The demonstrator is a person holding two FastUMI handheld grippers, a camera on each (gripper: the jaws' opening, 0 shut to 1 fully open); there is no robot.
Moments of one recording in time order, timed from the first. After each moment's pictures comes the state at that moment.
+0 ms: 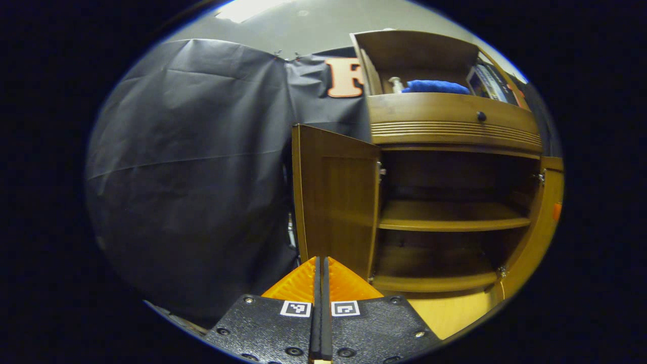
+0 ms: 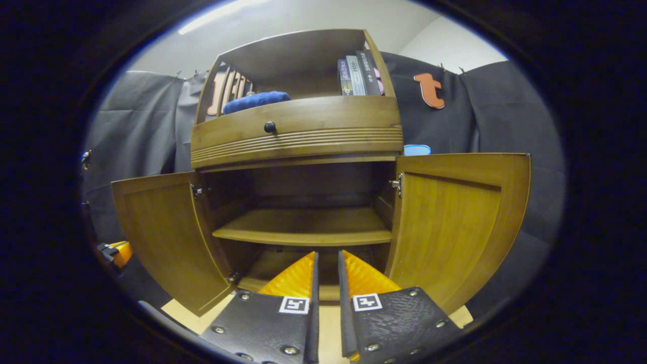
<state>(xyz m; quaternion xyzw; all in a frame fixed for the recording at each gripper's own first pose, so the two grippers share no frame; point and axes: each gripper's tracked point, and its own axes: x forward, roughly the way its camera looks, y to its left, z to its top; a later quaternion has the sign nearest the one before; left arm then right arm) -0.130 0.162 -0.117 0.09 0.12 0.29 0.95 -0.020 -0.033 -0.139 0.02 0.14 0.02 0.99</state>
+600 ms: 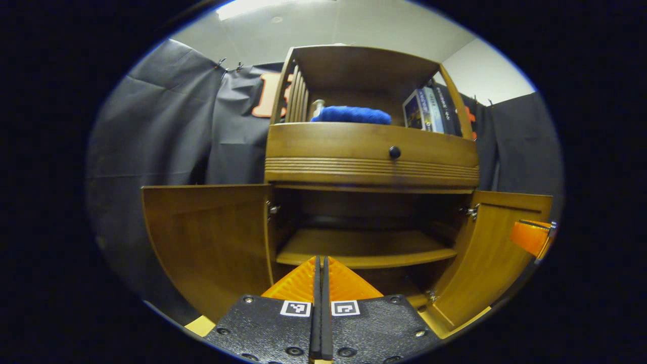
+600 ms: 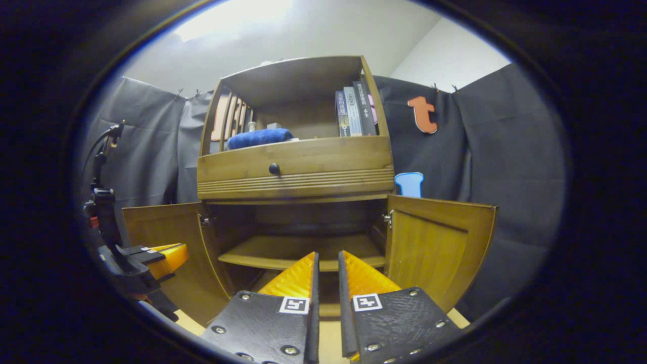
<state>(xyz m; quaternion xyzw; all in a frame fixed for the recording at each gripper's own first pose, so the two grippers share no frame) -0.024 0.019 -0.067 0.05 0.05 0.09 0.99 -0.036 -0.040 -0.075 0.02 0.07 0.00 1.00</state>
